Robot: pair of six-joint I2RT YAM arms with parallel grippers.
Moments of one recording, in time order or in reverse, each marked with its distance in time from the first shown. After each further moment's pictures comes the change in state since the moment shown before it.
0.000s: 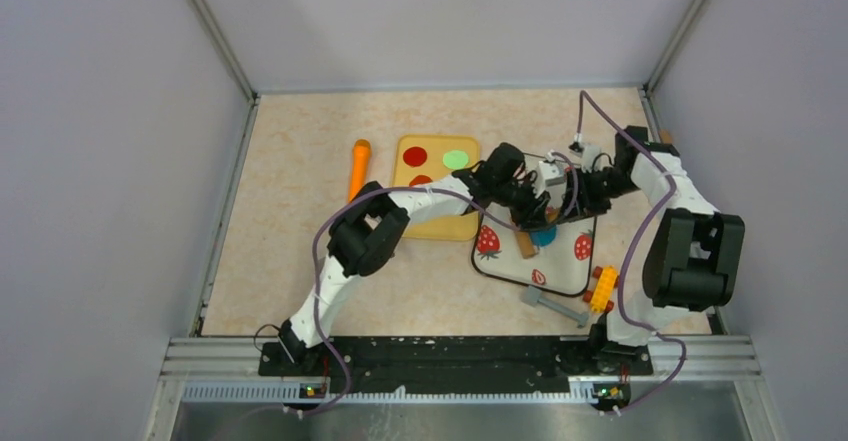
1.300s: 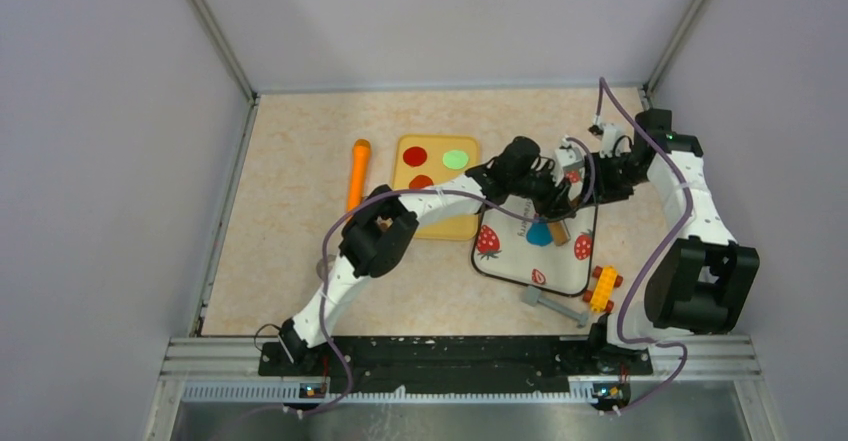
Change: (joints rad) left arm -0.023 0.072 0.163 0.103 -0.040 -0.134; right arm -0.007 -0.122 0.122 -0.050 0.175 0.054
